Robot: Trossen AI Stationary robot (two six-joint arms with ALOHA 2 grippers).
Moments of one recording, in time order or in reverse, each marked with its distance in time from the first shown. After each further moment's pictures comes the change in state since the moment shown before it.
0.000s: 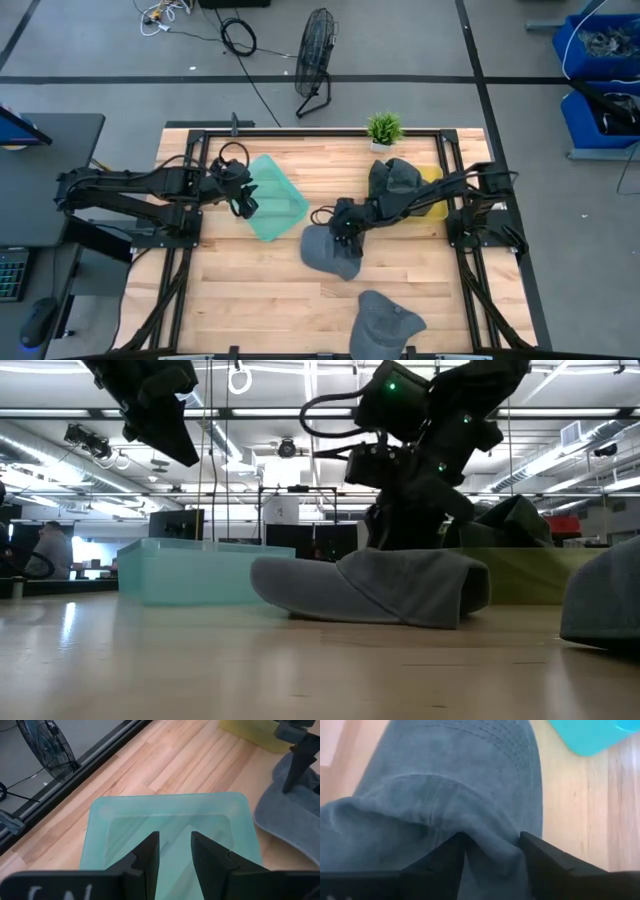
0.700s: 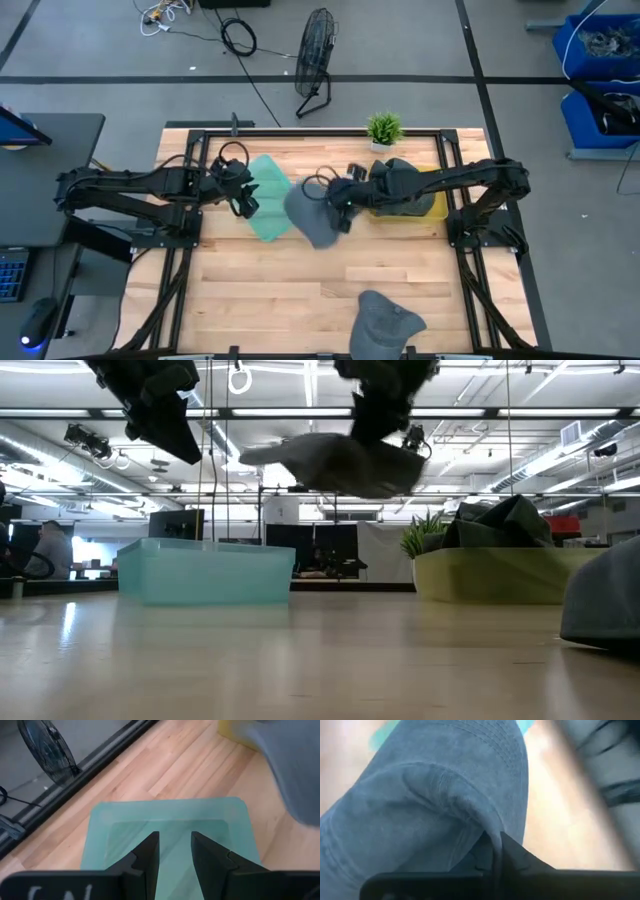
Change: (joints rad) left arm 0.000 0.001 0.001 0.024 -0.011 0.013; right arm -0.004 -0.141 0.420 -0.486 0.375 0.279
